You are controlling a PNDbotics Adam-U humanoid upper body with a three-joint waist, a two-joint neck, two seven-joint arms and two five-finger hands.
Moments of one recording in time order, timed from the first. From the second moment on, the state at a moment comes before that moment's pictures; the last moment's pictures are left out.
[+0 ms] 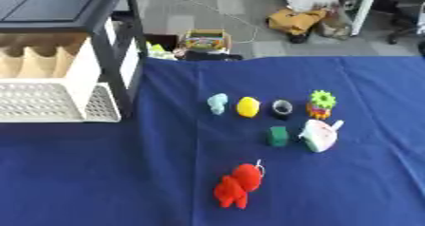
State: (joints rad) left arm -0.69 1.07 -0.02 -1.99 -0.28 0.28 -0.59; right arm -0.35 -0.92 -0.13 -1.98 0.46 0.21 -0.58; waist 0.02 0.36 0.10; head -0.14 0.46
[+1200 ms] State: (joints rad) left arm -0.57 0.90 -0.01 -1.99 0.11 0.16 0.48; right arm -0.43 -1.05 -0.04 -1.98 0.48 0.01 -0.17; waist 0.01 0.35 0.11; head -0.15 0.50
